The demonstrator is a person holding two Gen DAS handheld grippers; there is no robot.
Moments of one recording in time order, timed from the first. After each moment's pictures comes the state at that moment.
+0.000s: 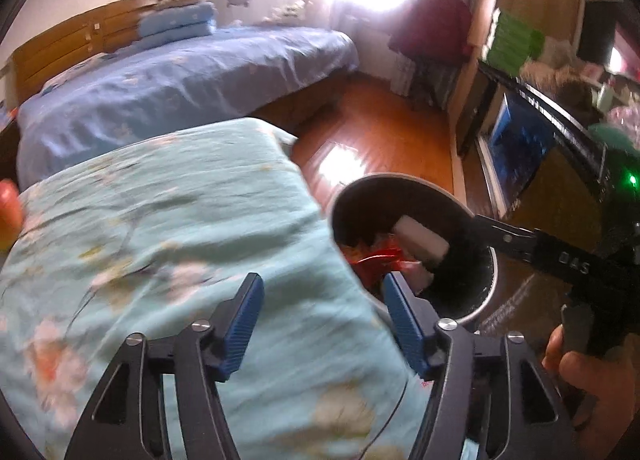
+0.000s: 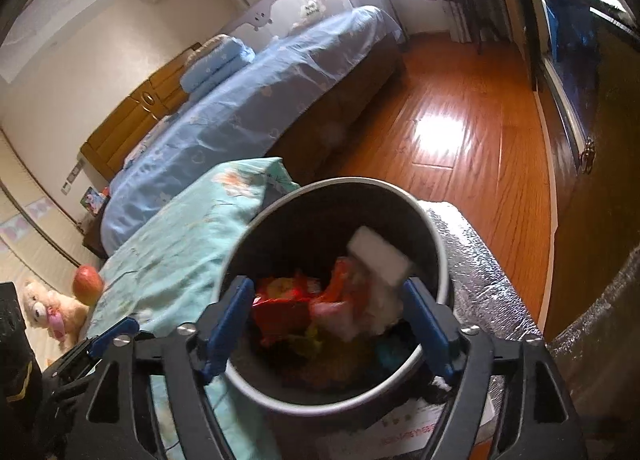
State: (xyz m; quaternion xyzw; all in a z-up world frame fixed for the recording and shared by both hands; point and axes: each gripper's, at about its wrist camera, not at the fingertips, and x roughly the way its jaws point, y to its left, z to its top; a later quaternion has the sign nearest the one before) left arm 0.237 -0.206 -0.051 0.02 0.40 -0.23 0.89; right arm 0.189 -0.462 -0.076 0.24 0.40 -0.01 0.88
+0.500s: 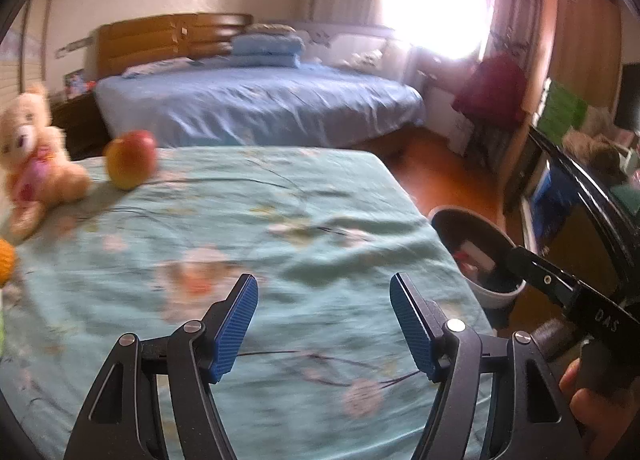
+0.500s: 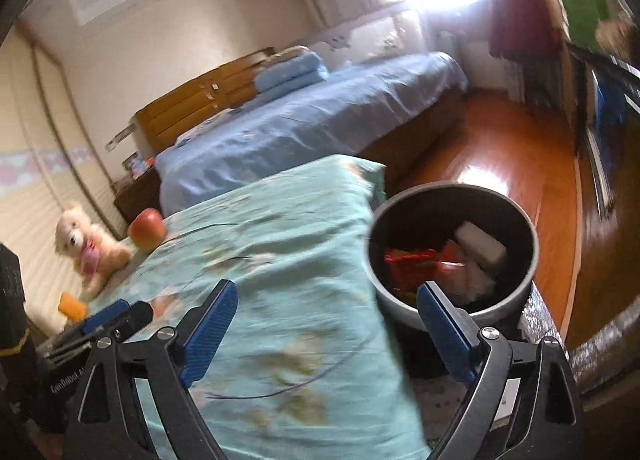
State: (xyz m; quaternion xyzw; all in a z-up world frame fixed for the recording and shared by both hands) left arm 0.125 -0.068 -0.013 -0.04 0.33 -0.12 0.94; right arm 0.124 -0.326 -0.023 0.14 0.34 0.07 0.93
